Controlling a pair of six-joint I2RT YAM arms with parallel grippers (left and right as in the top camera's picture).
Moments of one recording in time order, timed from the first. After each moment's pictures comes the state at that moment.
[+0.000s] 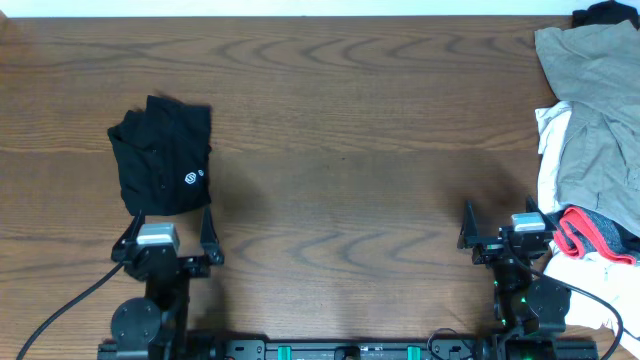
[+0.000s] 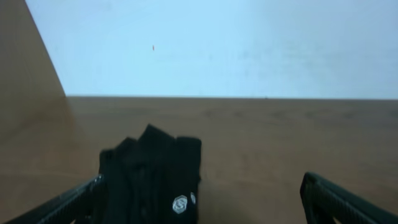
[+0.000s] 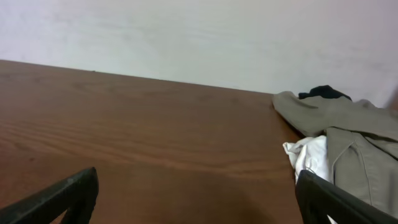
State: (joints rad) left arm 0.01 0.01 0.33 -0.41 -0.04 0.00; right arm -0.02 0.01 0.01 -0.06 -0.07 -0.06
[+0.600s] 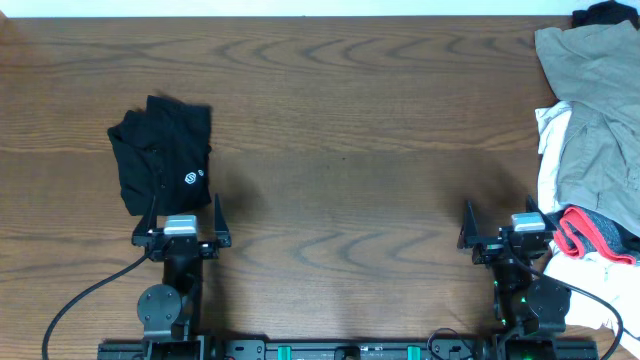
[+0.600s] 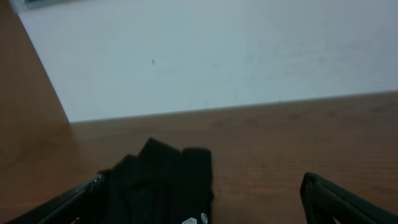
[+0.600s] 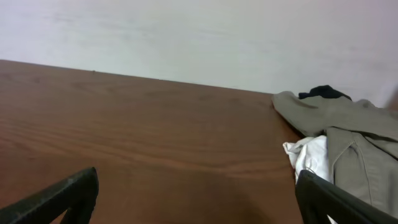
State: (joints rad) left arm 0.01 0.01 0.01 0.02 -0.04 0.12; right arm -0.02 0.01 0.01 -0.06 -0.07 -0.06
